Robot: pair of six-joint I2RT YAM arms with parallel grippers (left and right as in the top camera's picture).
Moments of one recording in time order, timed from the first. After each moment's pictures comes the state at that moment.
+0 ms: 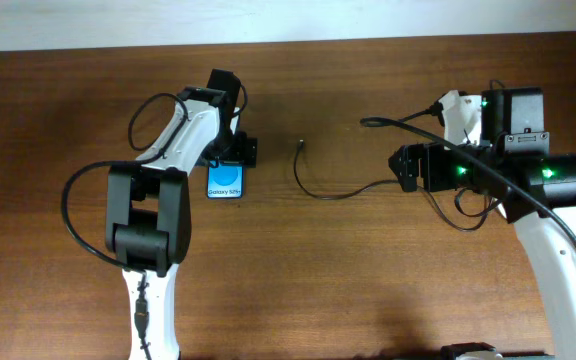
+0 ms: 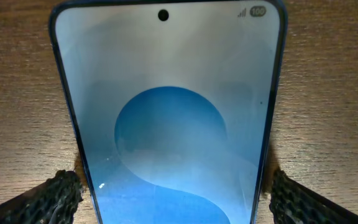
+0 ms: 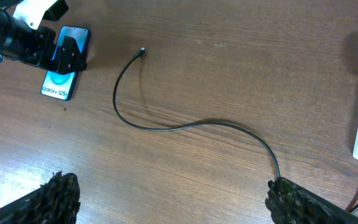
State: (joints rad) left arm -0.23 2.30 1.81 -1.00 -0.03 -0.15; right arm 0.05 1.31 1.37 -1.04 -0.30 -0.03
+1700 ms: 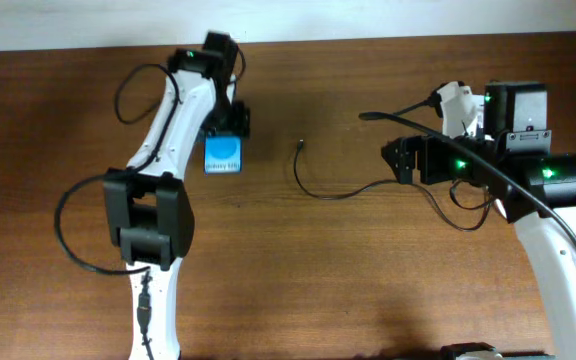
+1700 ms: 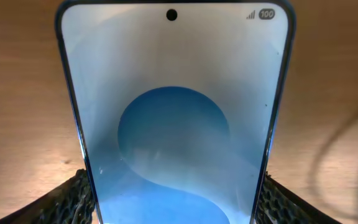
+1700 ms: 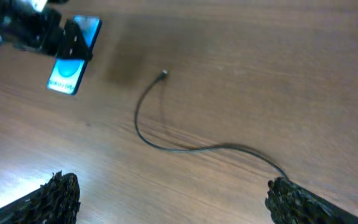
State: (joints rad) left arm -0.23 2.35 2.22 -1.32 -0.03 -0.20; right arm 0.05 1.32 1.37 -0.95 -0.39 -0.02
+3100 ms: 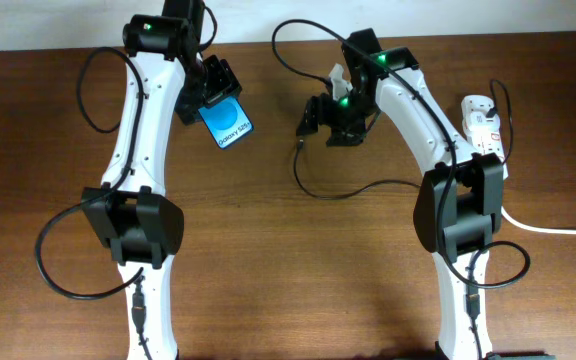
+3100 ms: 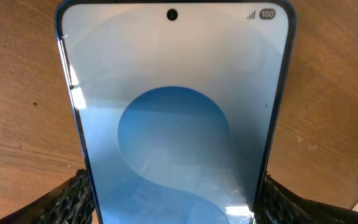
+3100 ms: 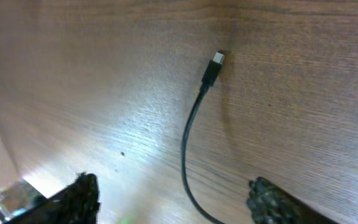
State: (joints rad) left arm -0.16 2.35 2.52 -1.49 0.15 -0.65; right arm 0.26 2.34 2.12 -1.18 -0.57 0.32
